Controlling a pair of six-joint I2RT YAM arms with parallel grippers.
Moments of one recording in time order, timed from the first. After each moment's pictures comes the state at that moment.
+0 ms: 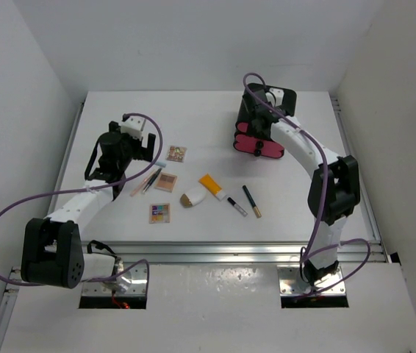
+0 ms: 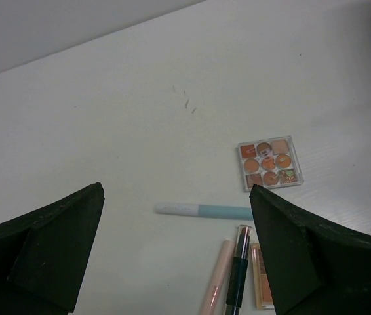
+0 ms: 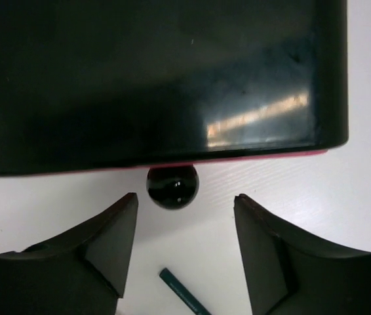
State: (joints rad) left arm -0.12 1.28 0.74 0.34 0.07 0.20; right arm 0.40 1.91 1.66 -0.74 0.54 0.56
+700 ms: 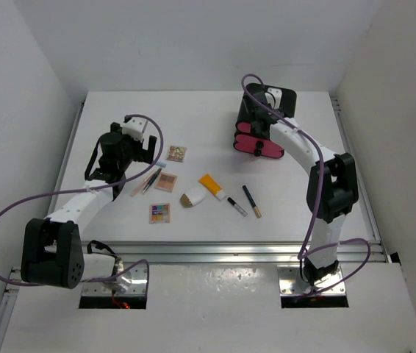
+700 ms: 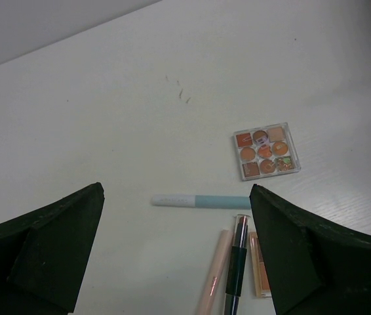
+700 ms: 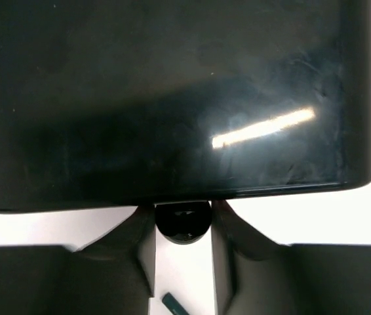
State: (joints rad) left arm -0.12 1.28 0.74 0.30 0.09 0.22; right arm 0.38 1.94 1.62 -0.62 0.54 0.50
